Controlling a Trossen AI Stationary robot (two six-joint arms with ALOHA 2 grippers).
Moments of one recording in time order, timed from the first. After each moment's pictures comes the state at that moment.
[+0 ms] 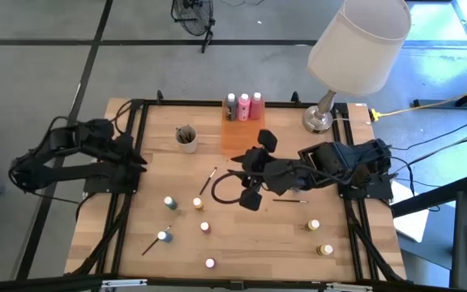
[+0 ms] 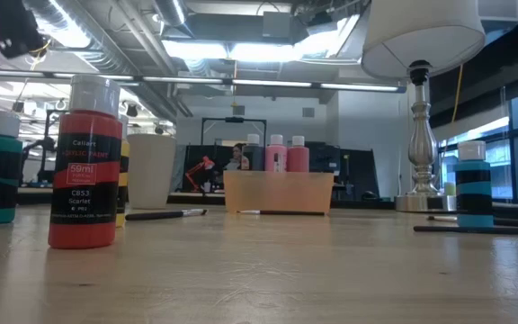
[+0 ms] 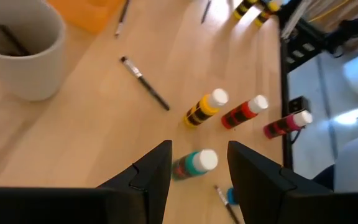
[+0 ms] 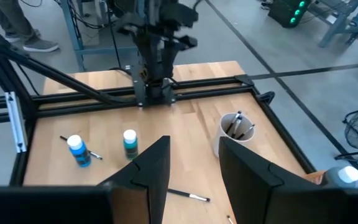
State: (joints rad) left arm 0.31 0.35 0.82 -1.17 0.35 -0.33; right arm 0.41 1.90 2.35 -1.07 0.62 0.29
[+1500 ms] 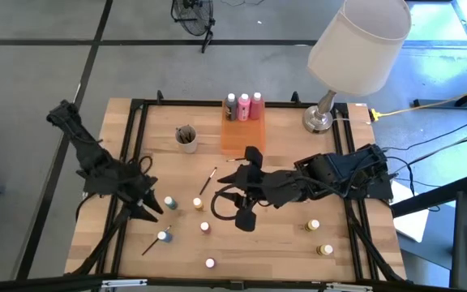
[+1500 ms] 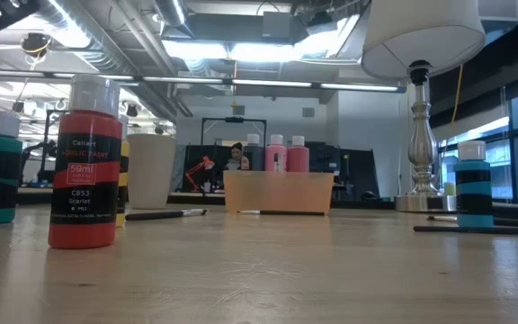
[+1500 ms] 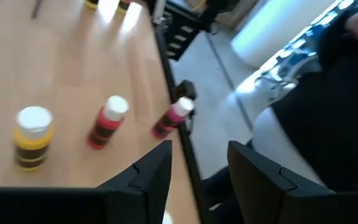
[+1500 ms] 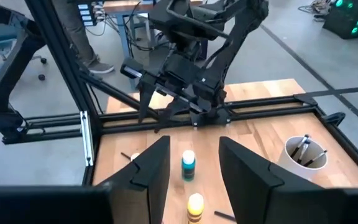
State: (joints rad) left arm -0.81 0.63 0.59 -0.36 -0.25 -0.75; right arm 0.45 1.94 2.35 -0.88 0.48 0.29
